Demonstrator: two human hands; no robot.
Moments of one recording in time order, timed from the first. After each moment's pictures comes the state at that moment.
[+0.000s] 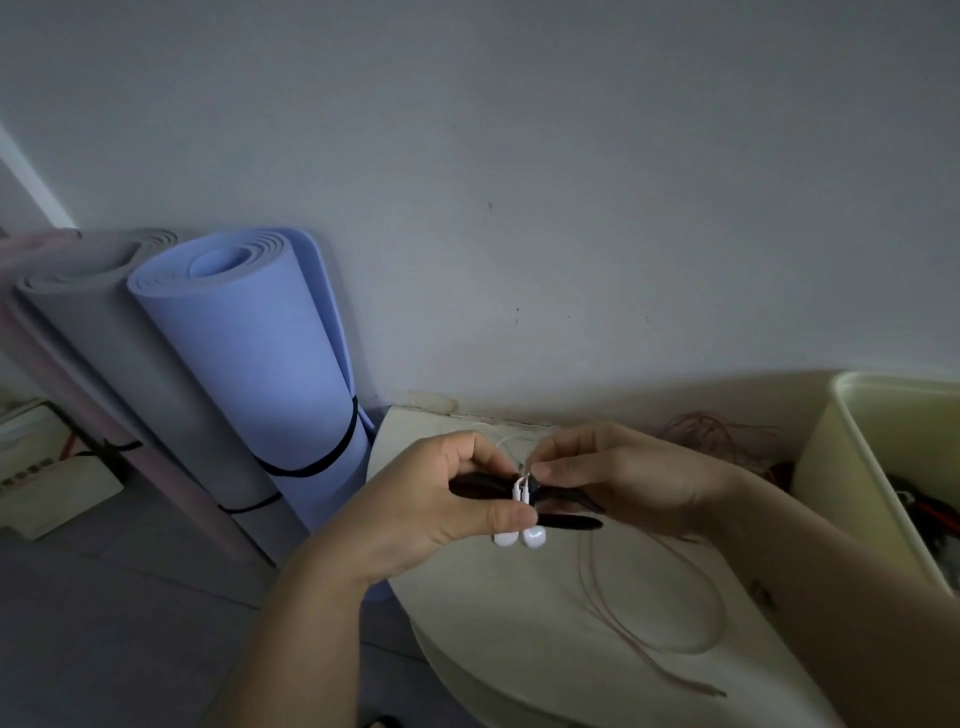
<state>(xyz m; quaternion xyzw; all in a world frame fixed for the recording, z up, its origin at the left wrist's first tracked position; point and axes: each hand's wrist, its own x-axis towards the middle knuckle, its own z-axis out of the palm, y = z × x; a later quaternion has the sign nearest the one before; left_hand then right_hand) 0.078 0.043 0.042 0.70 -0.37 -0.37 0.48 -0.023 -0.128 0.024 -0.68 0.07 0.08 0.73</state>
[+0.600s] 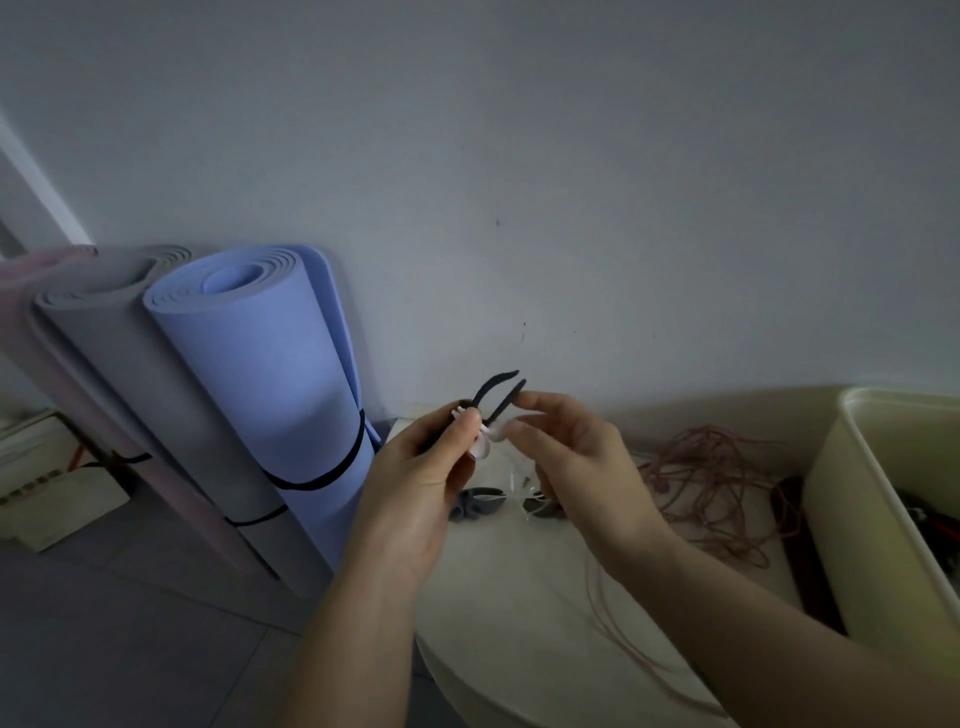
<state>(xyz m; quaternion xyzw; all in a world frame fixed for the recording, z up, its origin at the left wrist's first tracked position) 0.081 0.022 0.026 0.56 -0.12 -0.28 0.77 -0.006 -0.082 0.026 -0.67 0.21 -0.23 0.68</state>
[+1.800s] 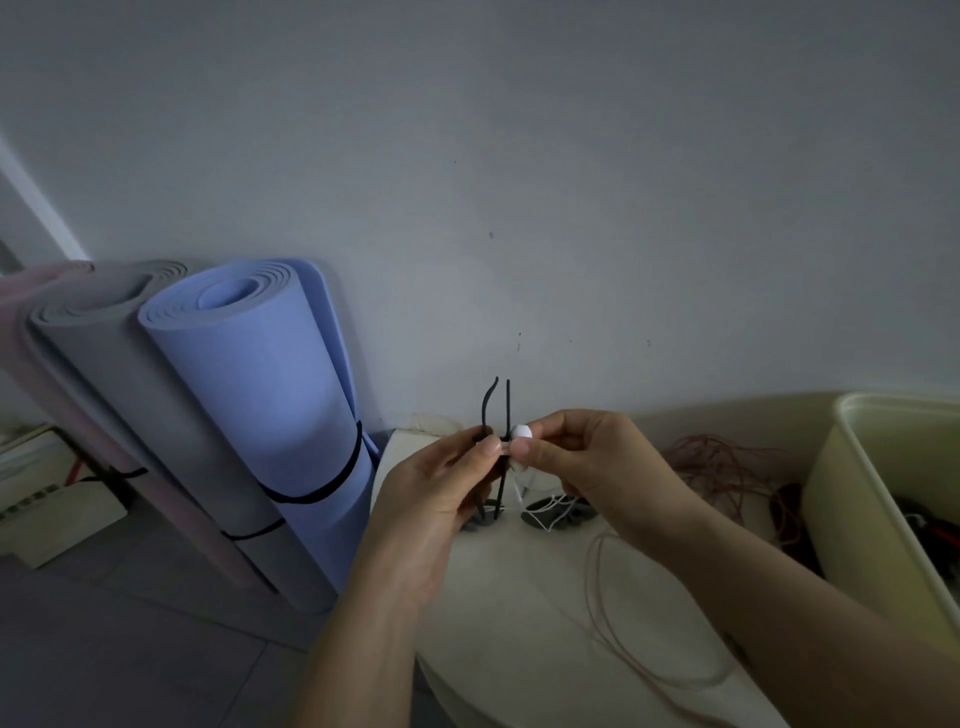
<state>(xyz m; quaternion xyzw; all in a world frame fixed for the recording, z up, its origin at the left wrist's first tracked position) 0.074 0.023 0.023 0.62 -0.15 -0.30 0.71 -0.013 -0.104 0.045 -0.69 0.19 -0.16 0.68</state>
